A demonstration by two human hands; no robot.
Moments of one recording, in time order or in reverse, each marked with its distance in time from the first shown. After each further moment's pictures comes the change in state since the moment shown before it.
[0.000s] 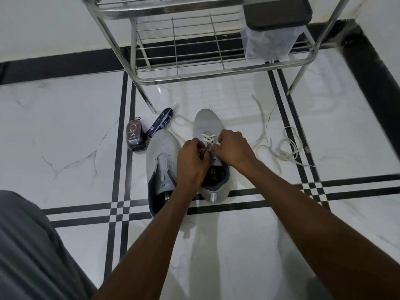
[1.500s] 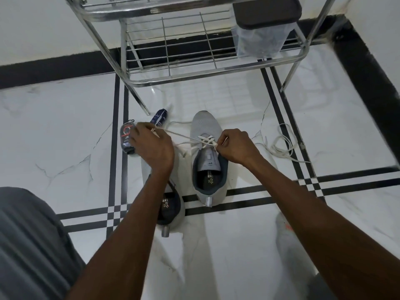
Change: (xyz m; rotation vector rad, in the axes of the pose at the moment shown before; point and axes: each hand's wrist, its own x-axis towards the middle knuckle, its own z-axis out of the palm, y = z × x) left_hand 0.051 -0.010 -0.044 0.042 0.550 -0.370; right_hand 0.001 0.023 -0.016 0.174 -0.029 0.023
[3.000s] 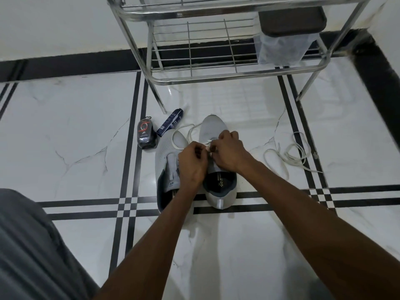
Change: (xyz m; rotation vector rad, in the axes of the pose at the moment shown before) left_hand -0.059 -0.024 0.005 -0.225 -0.516 0.119; right_hand 0.006 -0.026 0.039 -0.442 -0.072 -0.294
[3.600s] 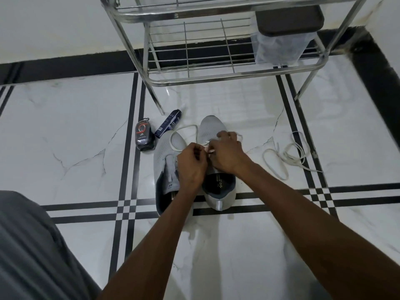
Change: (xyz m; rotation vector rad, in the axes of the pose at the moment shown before) left_hand -0.001 0.002 0.000 0.012 0.008 -0.028; right_hand -0.003 -0.006 -0.001 0.049 0.018 0.019
